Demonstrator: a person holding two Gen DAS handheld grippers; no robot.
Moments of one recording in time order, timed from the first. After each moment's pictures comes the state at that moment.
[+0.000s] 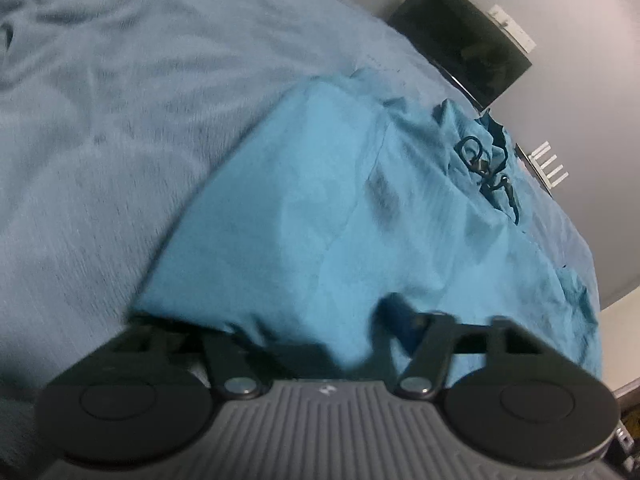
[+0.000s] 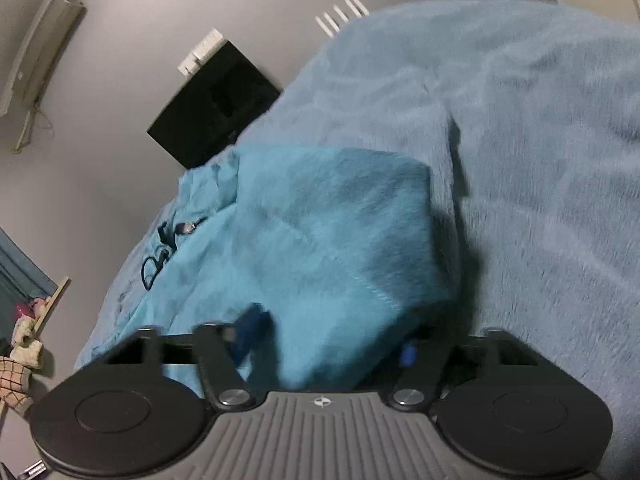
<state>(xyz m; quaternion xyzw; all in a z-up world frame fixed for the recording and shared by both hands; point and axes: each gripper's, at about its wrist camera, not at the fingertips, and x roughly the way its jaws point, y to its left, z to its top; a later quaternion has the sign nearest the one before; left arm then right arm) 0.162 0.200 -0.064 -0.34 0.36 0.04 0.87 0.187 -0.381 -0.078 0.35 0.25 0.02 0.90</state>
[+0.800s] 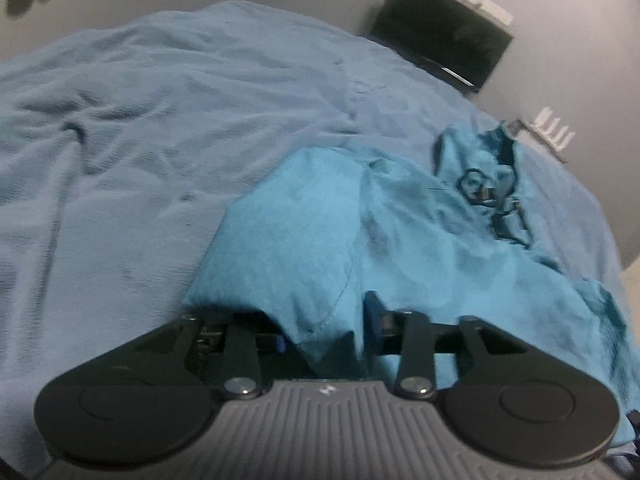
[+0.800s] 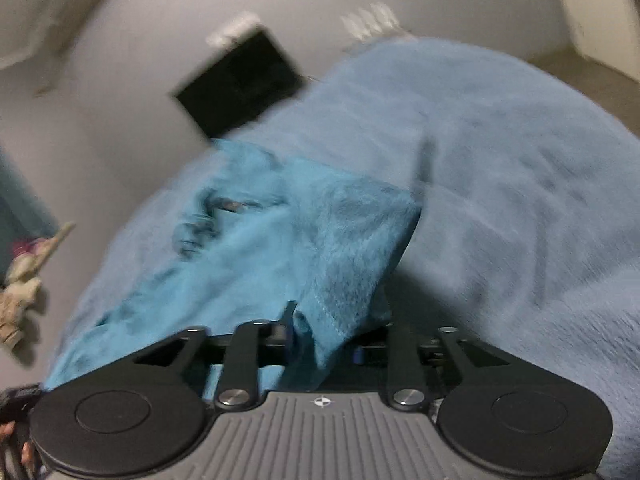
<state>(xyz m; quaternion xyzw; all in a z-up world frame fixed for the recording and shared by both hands) 0.080 0.209 0.015 -0.23 0.37 0.07 0.90 0.041 -0.373 -0.001 0.29 0.30 0.01 0.91</state>
